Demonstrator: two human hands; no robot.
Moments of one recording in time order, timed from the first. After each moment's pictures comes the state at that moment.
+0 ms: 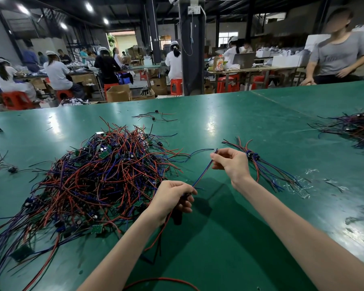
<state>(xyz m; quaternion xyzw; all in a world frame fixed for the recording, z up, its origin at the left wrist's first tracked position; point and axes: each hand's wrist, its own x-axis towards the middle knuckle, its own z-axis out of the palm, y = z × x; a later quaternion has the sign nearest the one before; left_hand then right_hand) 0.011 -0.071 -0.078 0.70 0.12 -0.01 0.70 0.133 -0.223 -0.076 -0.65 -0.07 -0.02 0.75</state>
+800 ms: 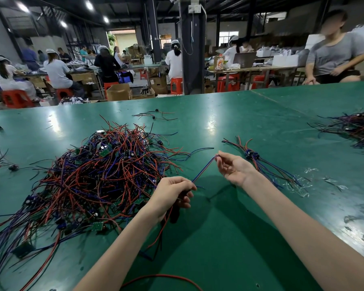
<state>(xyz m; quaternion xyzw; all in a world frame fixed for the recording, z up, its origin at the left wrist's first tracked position) 0.008 -0.070 -0.074 0.70 0.09 0.00 0.71 0.141 -0.233 -0.068 -0.38 0.11 0.24 0.89</state>
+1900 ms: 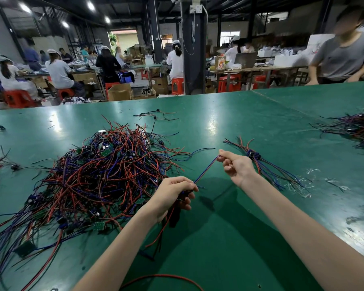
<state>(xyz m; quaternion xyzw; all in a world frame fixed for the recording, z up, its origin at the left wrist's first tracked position) 0.006 -0.070 -0.069 0.70 0.07 -0.03 0.71 0.138 -0.226 -0.067 -0.49 0.10 0.14 0.85</state>
